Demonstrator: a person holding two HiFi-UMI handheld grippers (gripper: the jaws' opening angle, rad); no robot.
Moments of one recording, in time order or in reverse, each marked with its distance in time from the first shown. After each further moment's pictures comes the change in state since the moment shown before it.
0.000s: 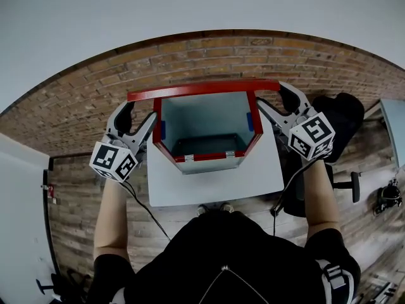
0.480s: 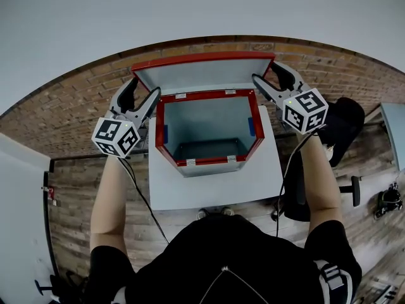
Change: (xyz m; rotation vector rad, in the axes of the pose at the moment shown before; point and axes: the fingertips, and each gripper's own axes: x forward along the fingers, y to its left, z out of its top) left arm 0.050 0.040 0.027 0.008 -0.031 0.030; right arm 0.052 -0.050 0.024 -0.002 -0.023 -0.056
